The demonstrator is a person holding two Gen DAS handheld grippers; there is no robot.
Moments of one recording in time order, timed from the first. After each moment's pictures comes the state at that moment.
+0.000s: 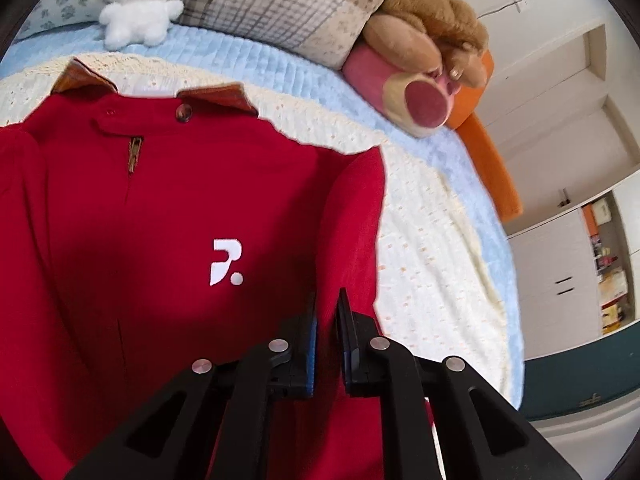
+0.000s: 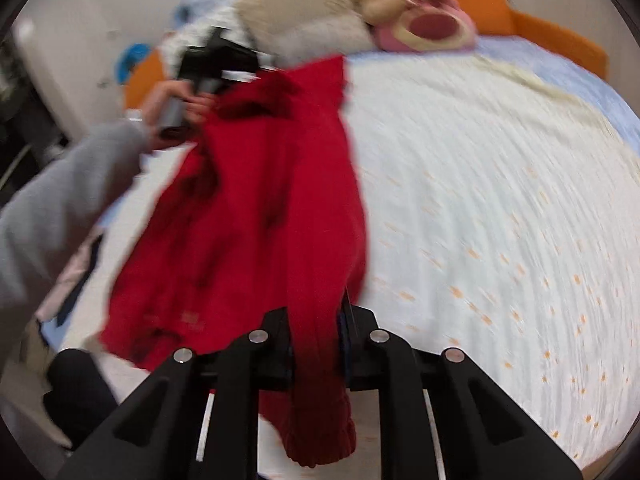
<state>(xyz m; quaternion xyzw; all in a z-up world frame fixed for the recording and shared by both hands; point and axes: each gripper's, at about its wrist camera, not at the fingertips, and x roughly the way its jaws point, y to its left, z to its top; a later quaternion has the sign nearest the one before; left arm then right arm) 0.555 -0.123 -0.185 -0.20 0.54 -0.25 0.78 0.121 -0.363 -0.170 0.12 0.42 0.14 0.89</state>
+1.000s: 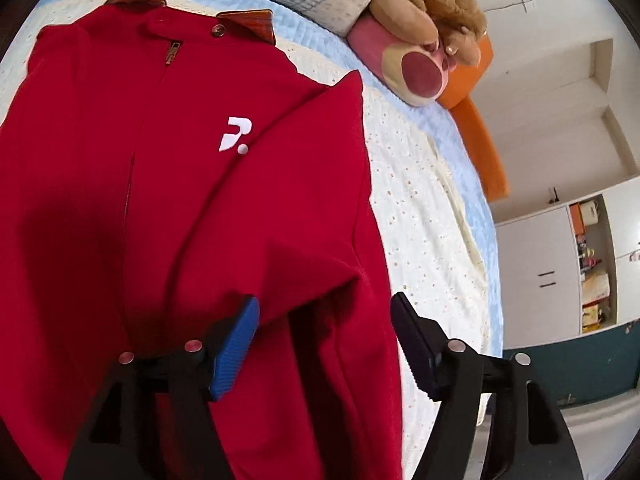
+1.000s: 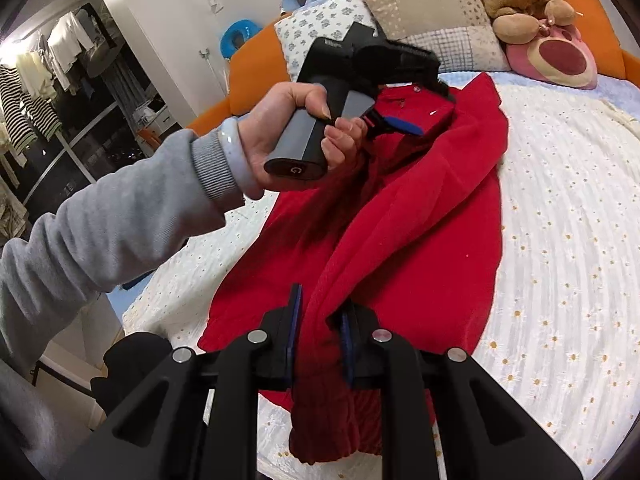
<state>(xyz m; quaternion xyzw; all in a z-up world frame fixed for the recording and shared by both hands) 0.471 -0.113 -0.201 -0.23 0.57 -0.25 0.75 0.147 -0.248 -0.142 0.10 0.40 0.30 0.86</state>
